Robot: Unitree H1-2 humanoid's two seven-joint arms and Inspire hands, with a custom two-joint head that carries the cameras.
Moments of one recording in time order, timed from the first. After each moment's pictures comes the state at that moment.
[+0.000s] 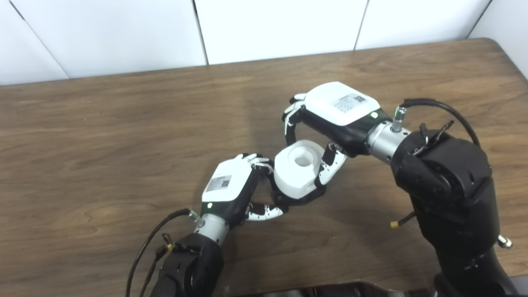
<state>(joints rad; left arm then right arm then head) 0.03 0.07 -0.49 -0.35 0.99 0.22 -0.33 -0.36 -0.26 0.21 -0.77 -1.10 0.23 1.17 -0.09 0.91</state>
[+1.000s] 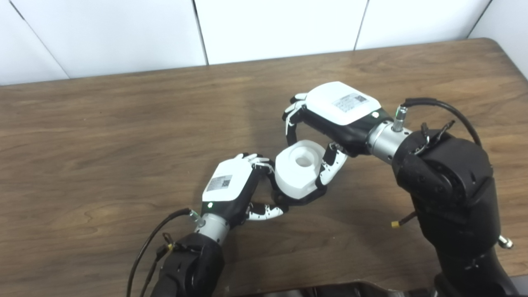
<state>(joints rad) 0.02 0.07 -0.49 -0.35 1.01 0.22 -0.33 -0.36 -0.26 0.21 -0.77 -1.09 0.23 1.17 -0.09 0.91</state>
